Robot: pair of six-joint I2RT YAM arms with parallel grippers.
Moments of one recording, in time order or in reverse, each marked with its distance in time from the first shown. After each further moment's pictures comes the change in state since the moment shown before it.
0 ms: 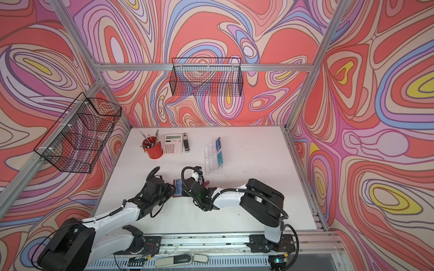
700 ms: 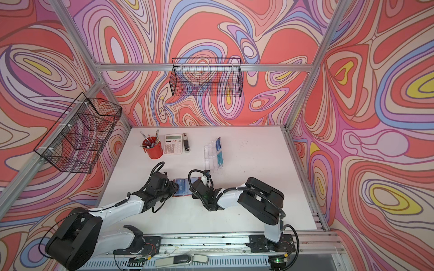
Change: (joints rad) left arm 0.002 0.149 0.103 -0.008 0.074 0.093; right arm -0.052 0.072 -0.101 -0.009 -0.010 0.009
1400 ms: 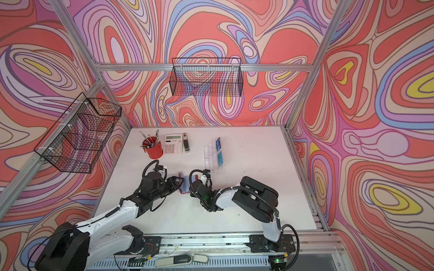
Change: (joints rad) left arm -0.001 -0.170 -0.025 0.151 0.209 0.066; right arm 0.005 0.073 -0.004 0.174 0.018 0.033
